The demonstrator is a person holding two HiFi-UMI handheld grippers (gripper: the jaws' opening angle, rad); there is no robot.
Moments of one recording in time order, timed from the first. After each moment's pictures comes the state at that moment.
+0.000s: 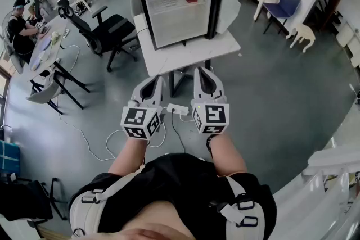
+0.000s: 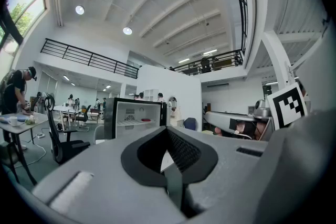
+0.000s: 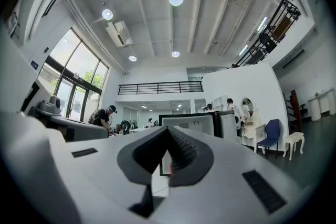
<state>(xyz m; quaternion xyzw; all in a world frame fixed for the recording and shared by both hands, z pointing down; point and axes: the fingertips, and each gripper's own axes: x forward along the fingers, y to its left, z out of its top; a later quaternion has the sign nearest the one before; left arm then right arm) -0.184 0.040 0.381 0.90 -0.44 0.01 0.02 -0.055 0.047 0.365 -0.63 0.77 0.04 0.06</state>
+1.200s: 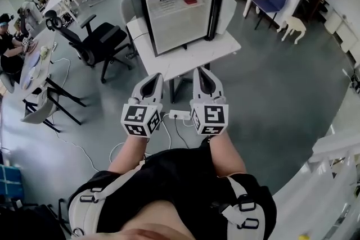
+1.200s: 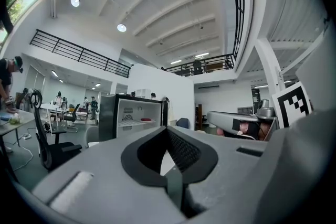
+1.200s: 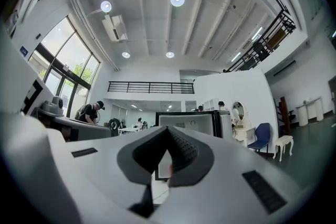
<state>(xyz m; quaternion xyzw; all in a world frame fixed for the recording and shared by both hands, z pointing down) -0.233 -0.028 0.403 0.92 -0.38 0.00 0.02 -0.111 0.001 0.384 -0.68 0.73 0.05 0.05</state>
